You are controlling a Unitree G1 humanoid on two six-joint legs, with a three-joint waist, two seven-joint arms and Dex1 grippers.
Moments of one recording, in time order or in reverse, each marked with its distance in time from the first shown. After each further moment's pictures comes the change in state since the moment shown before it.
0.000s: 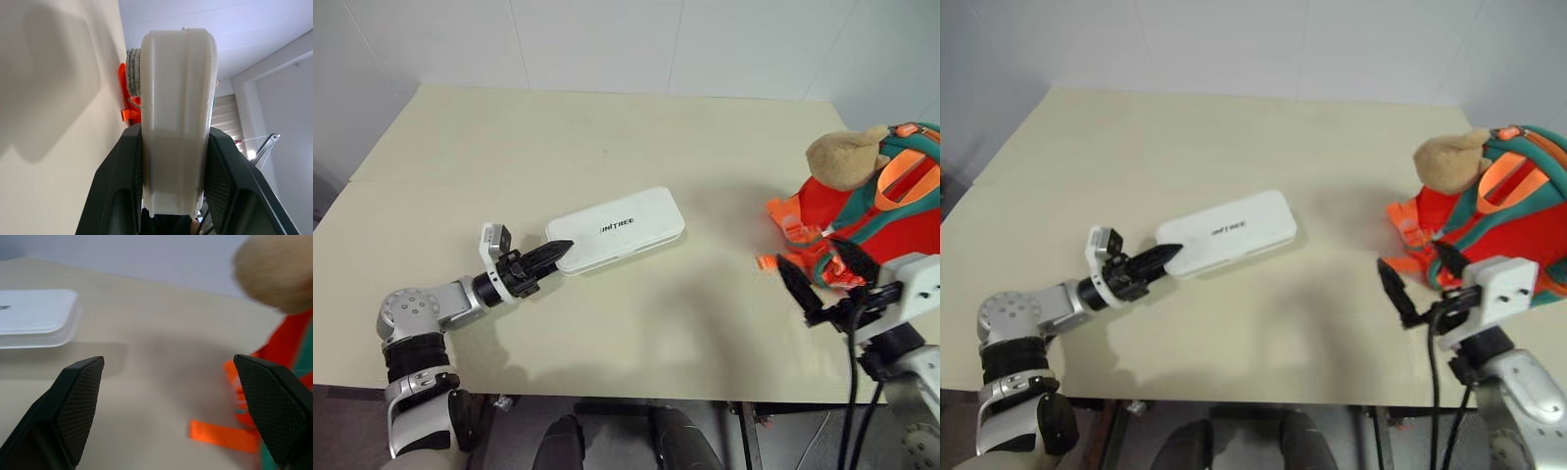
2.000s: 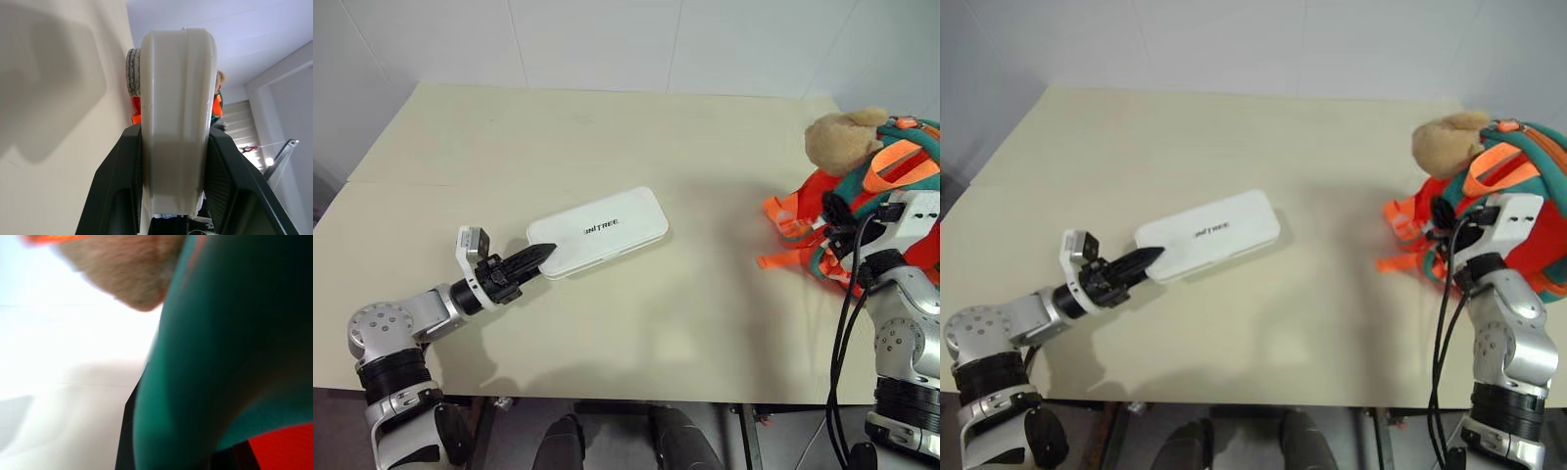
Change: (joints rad) left arm 0.087 0.048 0.091 -0.127 -0.105 0.018 0.103; right arm -0.479 -0.083 0.148 0.642 -0.003 -0.147 -0.048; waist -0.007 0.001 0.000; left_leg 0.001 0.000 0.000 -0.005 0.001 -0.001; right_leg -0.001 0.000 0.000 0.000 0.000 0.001
